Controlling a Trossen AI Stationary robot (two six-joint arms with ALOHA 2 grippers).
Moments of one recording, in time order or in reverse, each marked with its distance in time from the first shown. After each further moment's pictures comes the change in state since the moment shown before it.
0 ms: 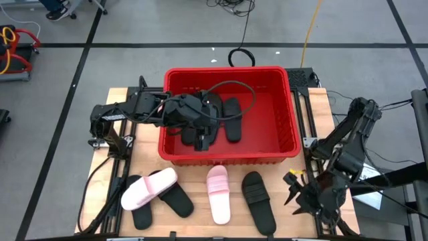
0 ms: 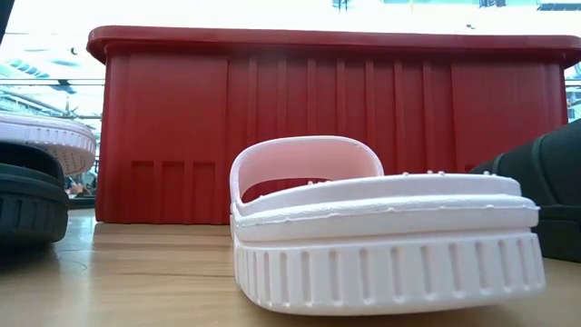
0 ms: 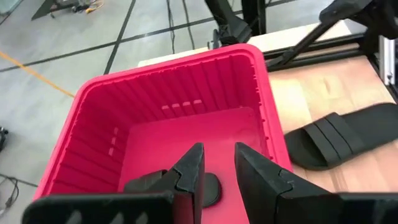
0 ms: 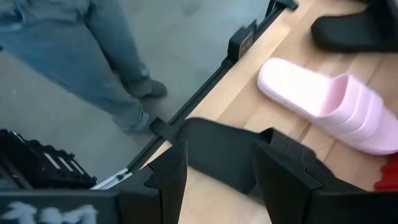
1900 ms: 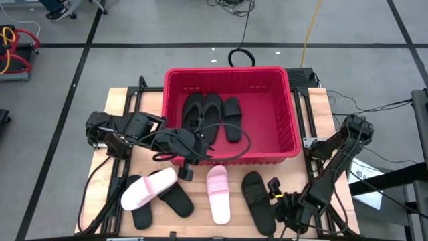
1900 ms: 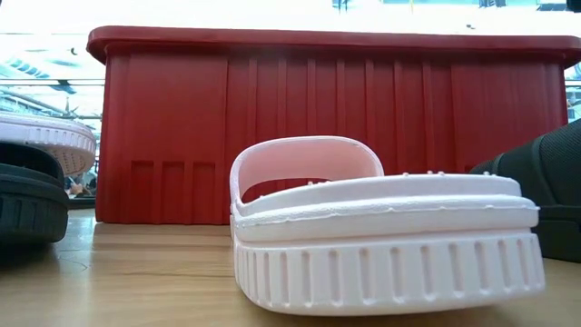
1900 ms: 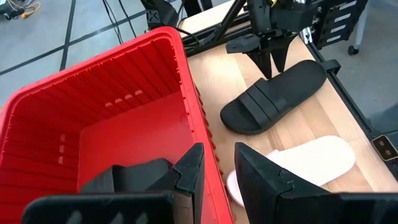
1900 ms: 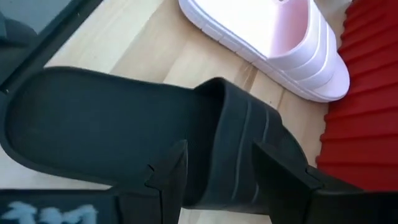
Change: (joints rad) left arm -0.210 0.000 0.000 -0.128 0.004 -0.020; right arm 0.008 0.354 -0.183 0.183 0.391 0.076
